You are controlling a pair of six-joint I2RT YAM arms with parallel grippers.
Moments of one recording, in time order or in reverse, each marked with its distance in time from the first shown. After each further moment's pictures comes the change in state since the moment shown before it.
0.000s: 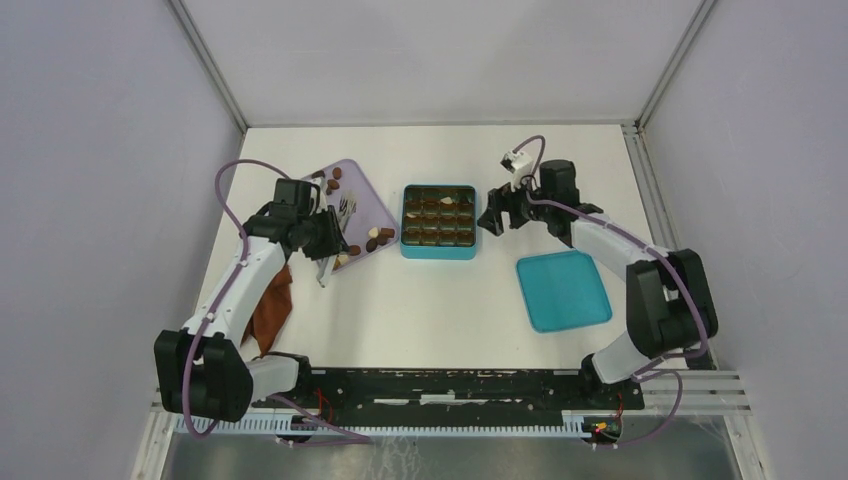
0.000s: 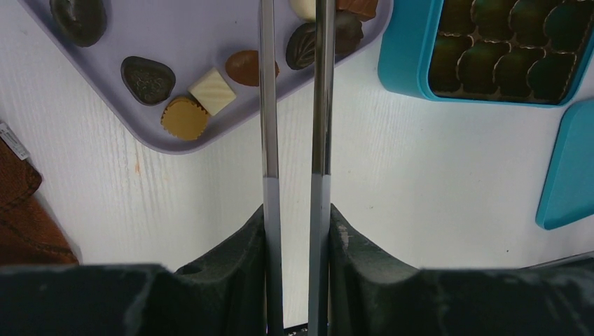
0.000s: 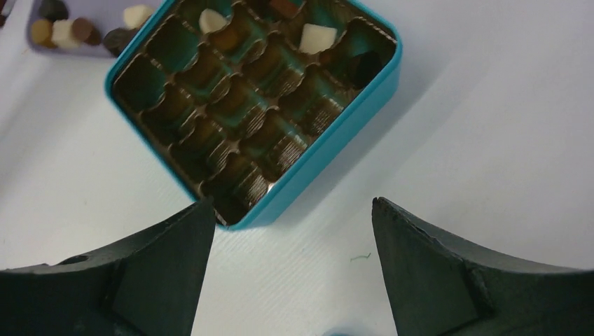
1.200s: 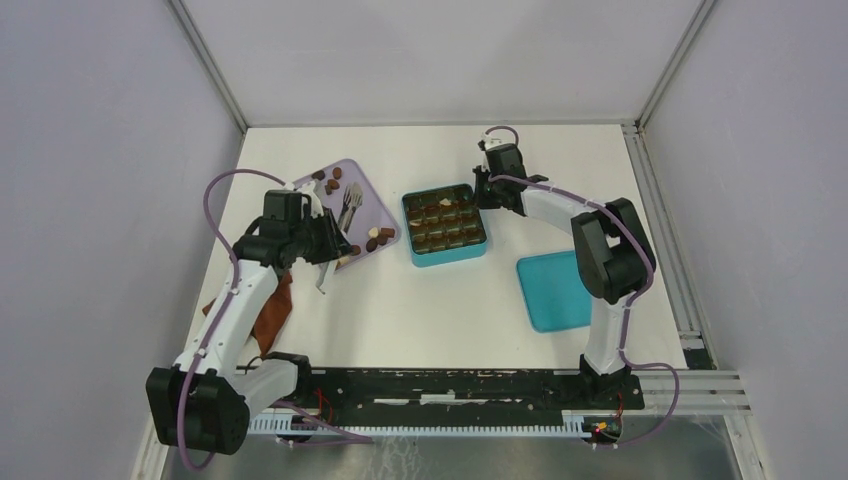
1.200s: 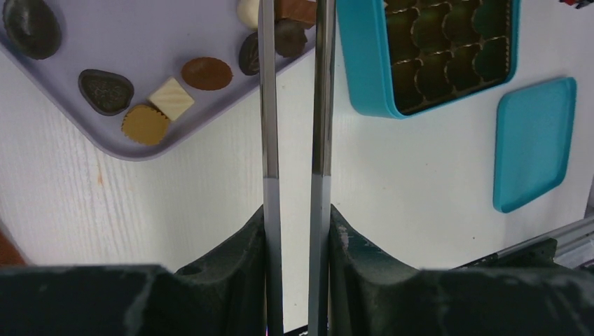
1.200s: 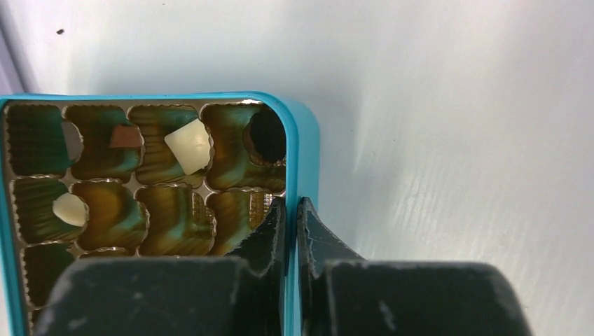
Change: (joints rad) left arm 0.012 -0.136 -0.095 0.081 0.080 -0.019; right arm 0.159 0.462 0.441 -0.150 0.549 0.415
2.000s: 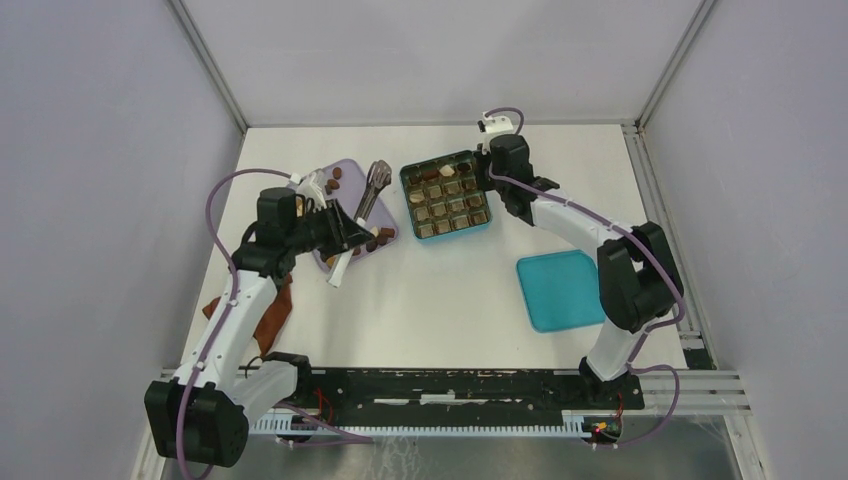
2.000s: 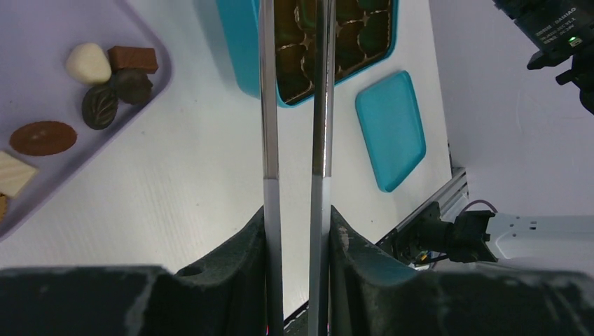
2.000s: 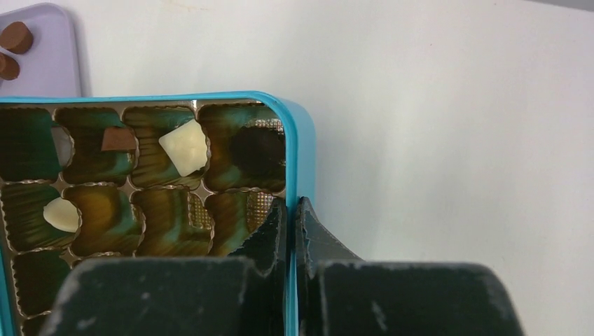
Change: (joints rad) left arm -0.001 -0.075 -0.051 0.222 0.314 -0.119; right arm 0.064 -0.200 -0.064 0.165 0.196 -0.153
